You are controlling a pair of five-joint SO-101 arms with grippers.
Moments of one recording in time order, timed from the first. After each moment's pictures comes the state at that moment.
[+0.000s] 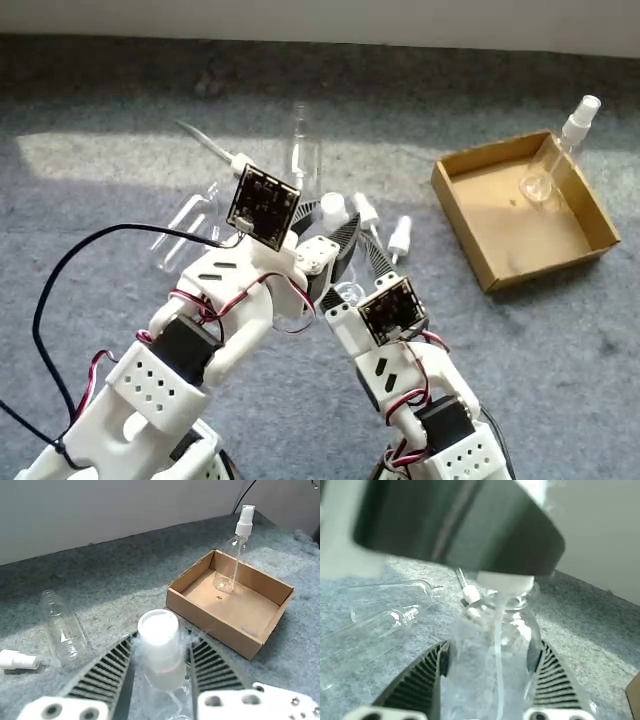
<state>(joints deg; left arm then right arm) 31.1 -56.6 52.0 33.2 11.2 -31.7 -104.2 95.1 26.2 11.5</state>
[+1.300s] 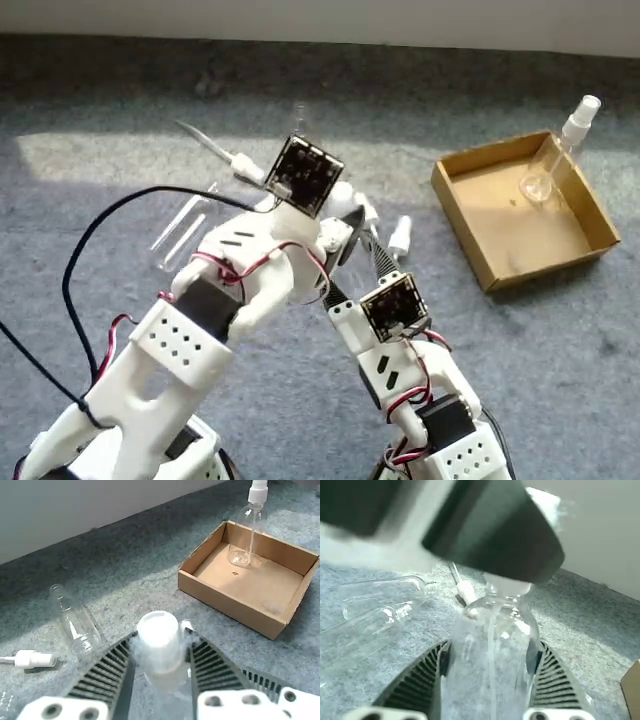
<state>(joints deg) 29.9 -39.6 40.7 38.5 4.6 -30.9 -104.0 95.1 26.2 11.4</state>
